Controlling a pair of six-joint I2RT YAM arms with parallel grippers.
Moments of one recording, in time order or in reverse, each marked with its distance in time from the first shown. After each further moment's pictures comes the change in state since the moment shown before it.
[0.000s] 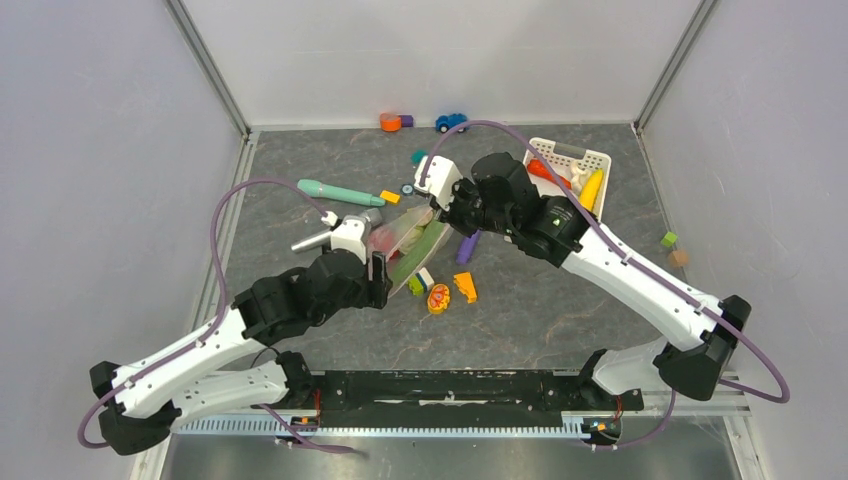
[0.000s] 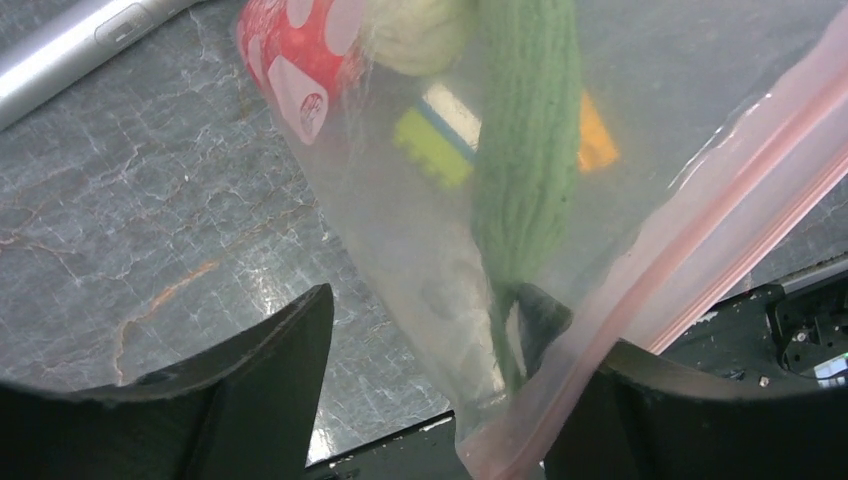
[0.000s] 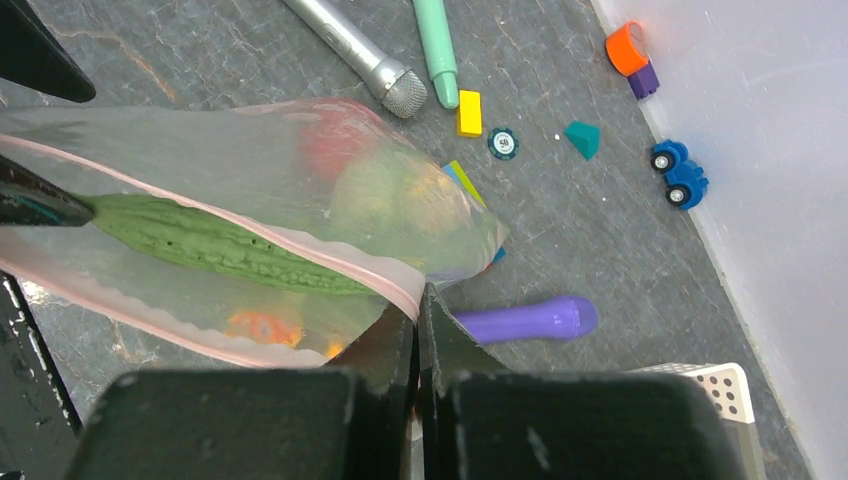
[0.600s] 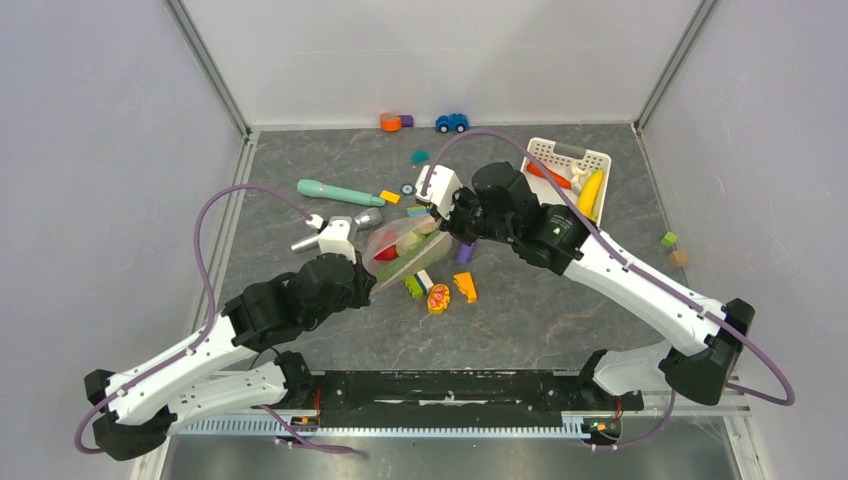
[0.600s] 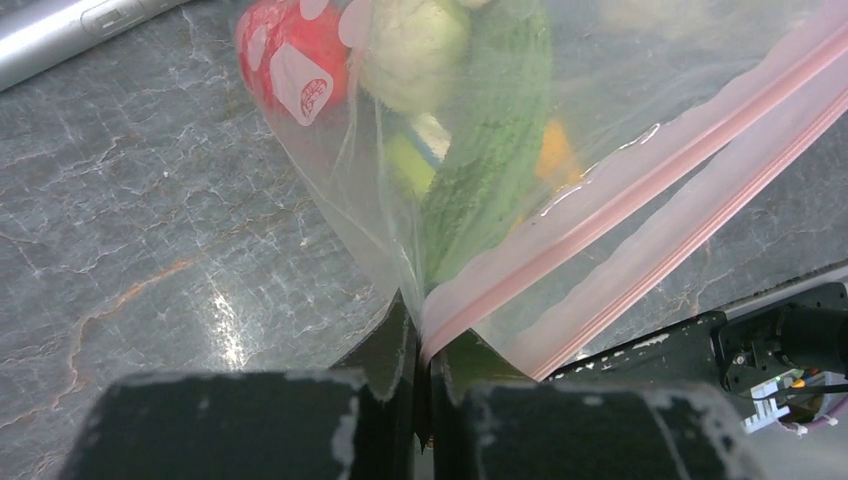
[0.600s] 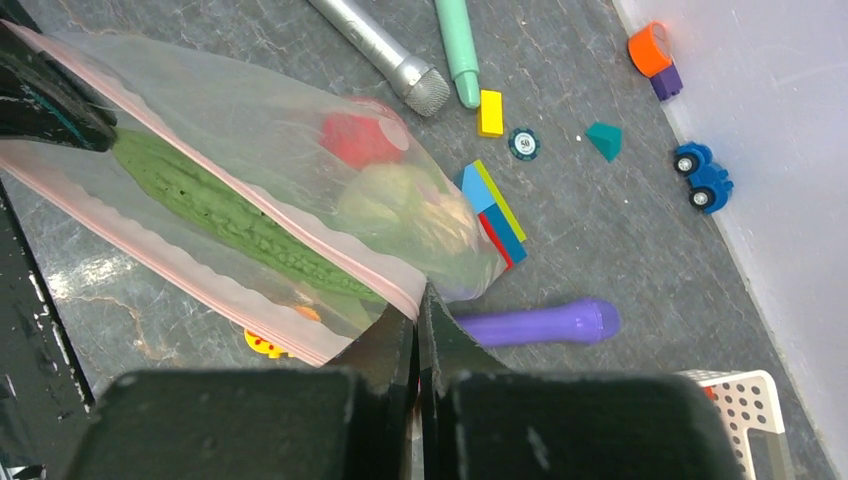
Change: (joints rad) left arm 0.000 -0.074 -0.035 0.022 -0.018 -0.096; right arm 0.020 -0.035 -0.068 0.038 0.000 0.024
